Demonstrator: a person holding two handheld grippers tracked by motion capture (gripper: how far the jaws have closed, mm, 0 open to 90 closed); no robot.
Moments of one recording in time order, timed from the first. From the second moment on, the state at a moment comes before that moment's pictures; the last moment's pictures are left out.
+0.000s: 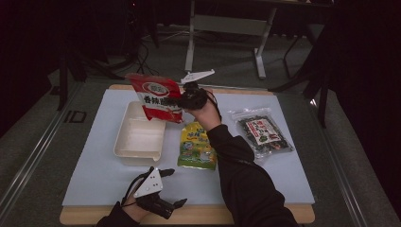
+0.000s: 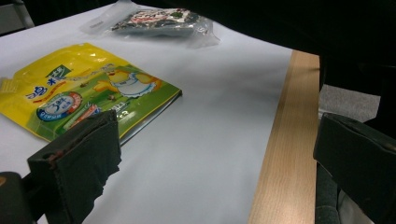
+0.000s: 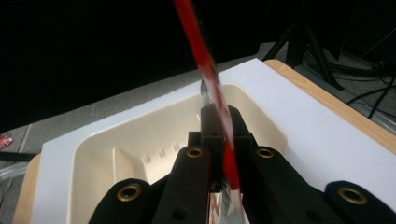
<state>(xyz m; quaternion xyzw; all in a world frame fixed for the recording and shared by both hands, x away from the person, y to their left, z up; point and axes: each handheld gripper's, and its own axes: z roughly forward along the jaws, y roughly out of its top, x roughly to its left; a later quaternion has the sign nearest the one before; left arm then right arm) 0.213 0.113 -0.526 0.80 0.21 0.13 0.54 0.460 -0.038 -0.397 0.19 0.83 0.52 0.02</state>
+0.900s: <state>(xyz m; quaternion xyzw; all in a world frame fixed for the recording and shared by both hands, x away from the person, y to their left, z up) 0.214 0.118 -0.528 0.80 0.22 0.12 0.55 0.496 0.025 -0.438 0.19 0.82 0.53 0.02</state>
